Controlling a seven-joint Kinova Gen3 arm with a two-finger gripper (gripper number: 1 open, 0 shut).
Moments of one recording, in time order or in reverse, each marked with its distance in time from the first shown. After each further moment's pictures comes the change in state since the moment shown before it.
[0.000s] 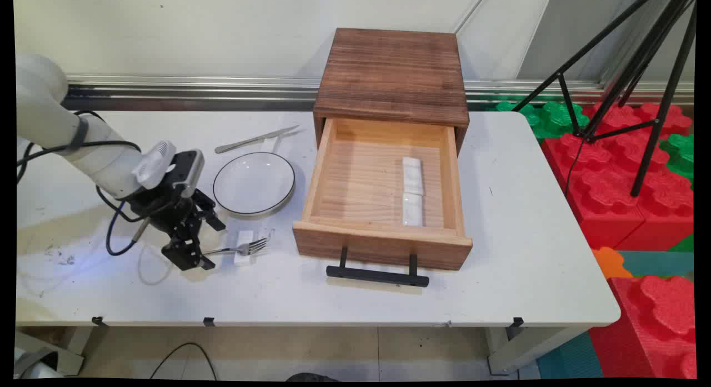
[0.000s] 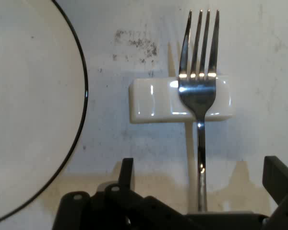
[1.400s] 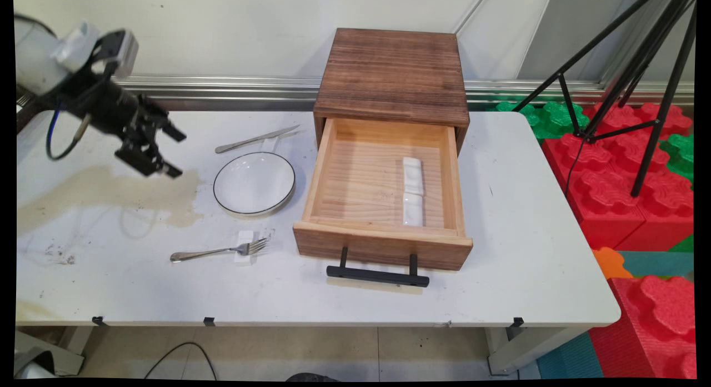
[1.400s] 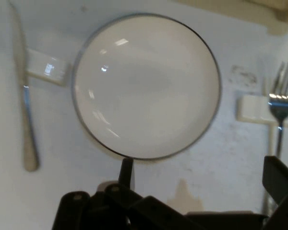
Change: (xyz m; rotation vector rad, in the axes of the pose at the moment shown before) arm 0.004 -0.044 -0.162 0.175 0.080 -0.113
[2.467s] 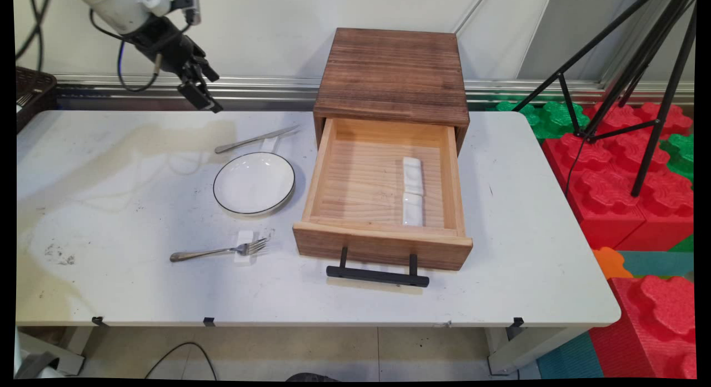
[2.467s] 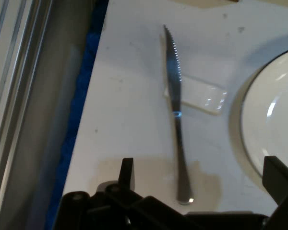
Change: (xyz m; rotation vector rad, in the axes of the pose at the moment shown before) arm 0.074 -0.126 0.034 0.163 -0.082 0.020
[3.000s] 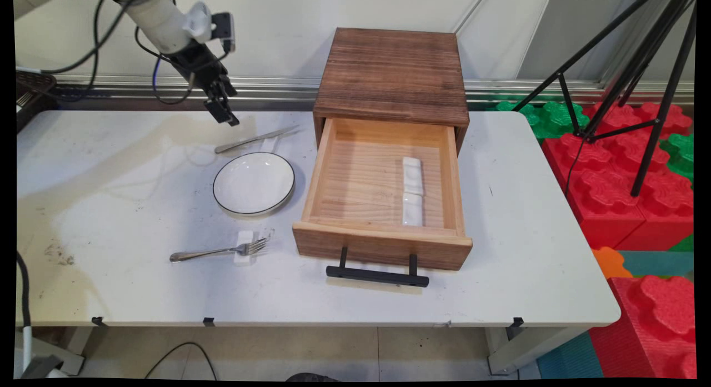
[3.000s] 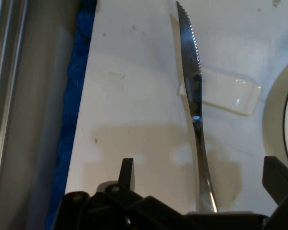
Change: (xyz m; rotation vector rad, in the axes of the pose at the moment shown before) arm 0.020 -0.023 0.074 -0.021 -0.095 0.051
